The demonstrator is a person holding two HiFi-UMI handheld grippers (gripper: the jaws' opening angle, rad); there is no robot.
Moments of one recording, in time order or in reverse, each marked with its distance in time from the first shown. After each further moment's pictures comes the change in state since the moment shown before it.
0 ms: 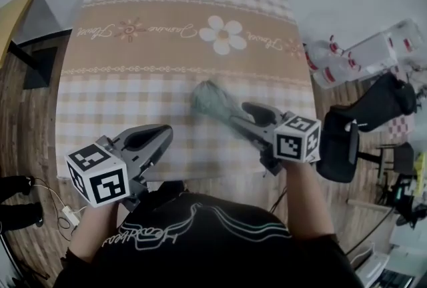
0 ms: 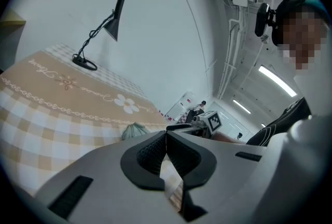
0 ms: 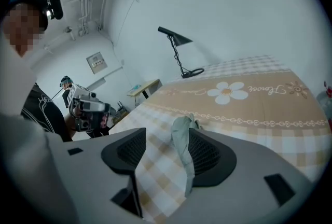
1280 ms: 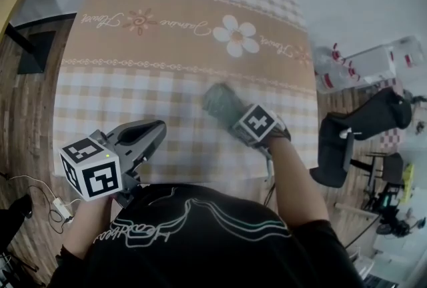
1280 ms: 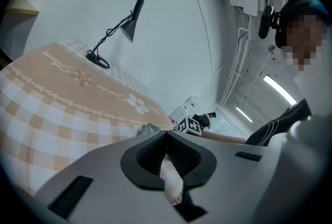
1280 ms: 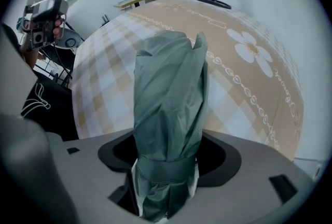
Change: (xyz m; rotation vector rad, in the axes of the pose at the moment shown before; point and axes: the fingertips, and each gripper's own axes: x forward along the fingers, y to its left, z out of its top) left arm -0.019 0.055 0.004 -0.087 -0.018 0.013; right arm 0.074 -0.078 -0.108 -0.334 0.880 -0.256
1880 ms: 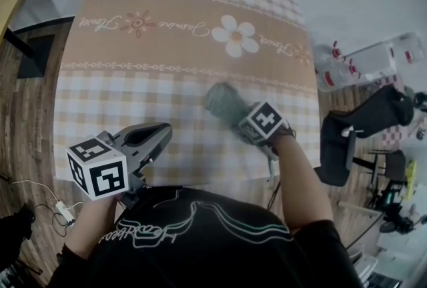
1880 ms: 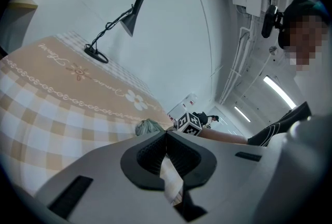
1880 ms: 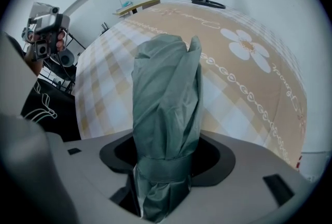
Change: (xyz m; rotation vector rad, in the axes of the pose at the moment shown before) left arm 0.014 0.000 -0.007 -0.019 0.030 -0.019; right arm -0.004 -0.010 0.004 0.026 -0.054 0.025
